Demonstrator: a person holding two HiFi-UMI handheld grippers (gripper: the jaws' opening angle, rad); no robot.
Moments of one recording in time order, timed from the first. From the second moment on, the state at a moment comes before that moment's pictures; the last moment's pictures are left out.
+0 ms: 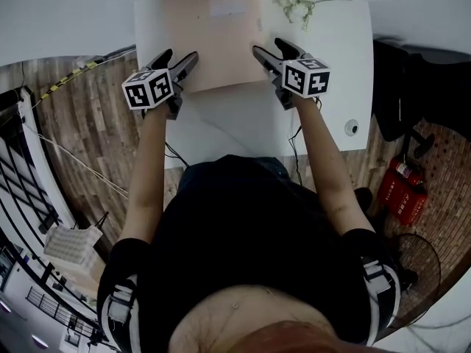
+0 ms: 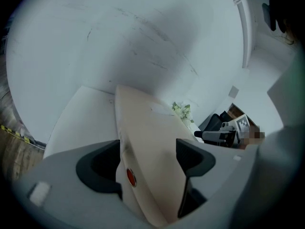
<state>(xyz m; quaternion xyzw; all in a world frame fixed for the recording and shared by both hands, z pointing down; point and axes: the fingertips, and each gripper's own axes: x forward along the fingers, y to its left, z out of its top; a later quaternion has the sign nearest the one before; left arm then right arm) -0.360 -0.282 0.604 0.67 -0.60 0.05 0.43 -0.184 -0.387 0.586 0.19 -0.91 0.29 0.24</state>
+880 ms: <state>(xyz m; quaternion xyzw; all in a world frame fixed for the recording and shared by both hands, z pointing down) -0.357 -0.283 0.623 0.67 -0.58 0.03 0.47 -0.192 -0.384 0.624 0.14 -0.87 0.39 0.26</state>
